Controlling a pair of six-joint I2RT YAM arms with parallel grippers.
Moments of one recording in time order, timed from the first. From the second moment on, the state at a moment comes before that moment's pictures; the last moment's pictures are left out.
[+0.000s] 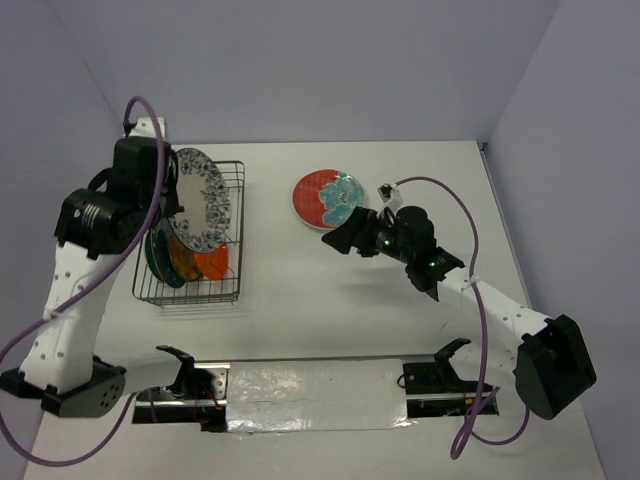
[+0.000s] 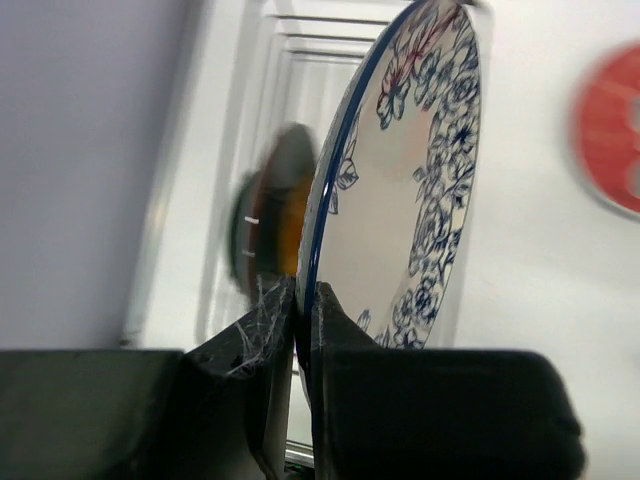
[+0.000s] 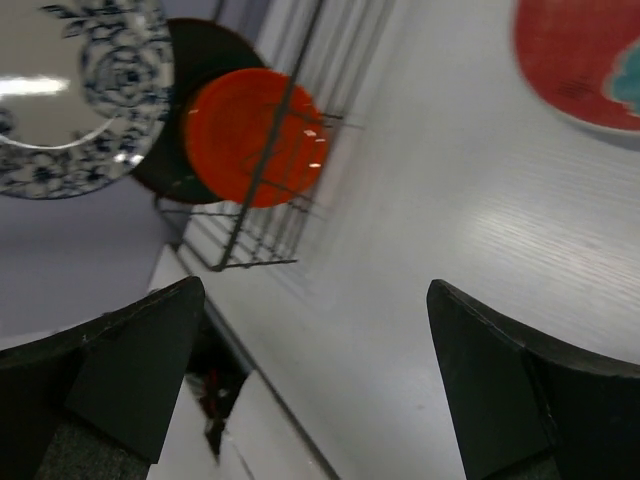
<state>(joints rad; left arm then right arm) -0.35 1.24 1.82 -1.28 -0.56 -0.27 0.52 1.13 0.67 0.16 -0.31 0.73</state>
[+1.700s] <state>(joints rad) -0.35 0.50 0.88 -0.74 -0.34 -0.35 0.15 1.90 1.11 0.22 -0.56 0.92</state>
